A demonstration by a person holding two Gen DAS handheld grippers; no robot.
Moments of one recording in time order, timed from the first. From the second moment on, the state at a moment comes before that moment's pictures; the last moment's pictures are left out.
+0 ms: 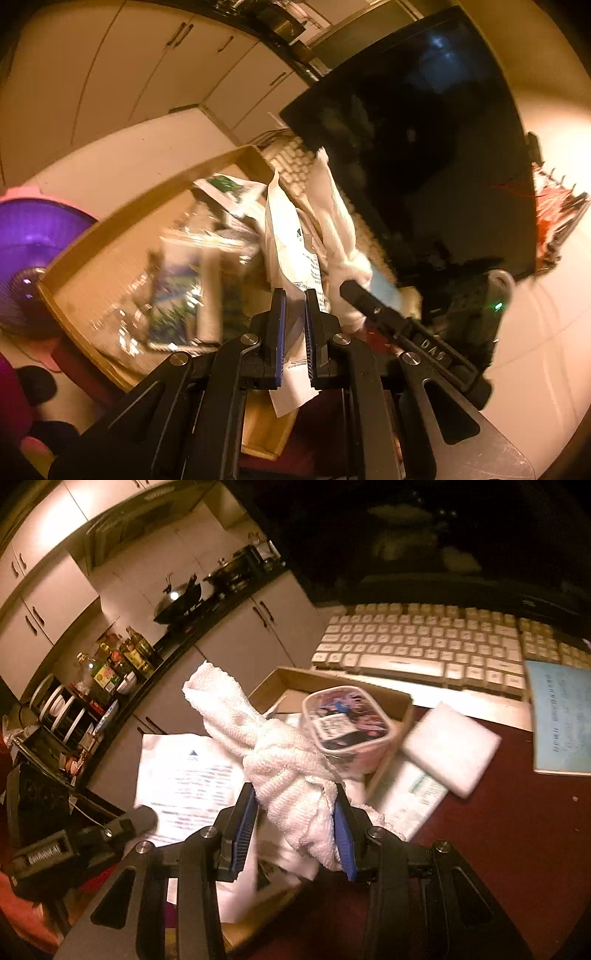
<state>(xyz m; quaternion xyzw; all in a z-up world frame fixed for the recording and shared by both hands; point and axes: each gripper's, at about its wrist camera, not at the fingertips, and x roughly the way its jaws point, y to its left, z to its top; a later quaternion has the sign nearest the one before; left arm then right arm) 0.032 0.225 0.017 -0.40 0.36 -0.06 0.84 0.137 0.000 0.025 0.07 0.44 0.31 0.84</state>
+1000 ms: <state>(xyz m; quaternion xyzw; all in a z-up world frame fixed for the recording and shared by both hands) 0.005 0.160 0.041 -0.22 0.28 0.04 0.94 0.087 -0.087 0.034 0.13 0.38 0.34 0.85</state>
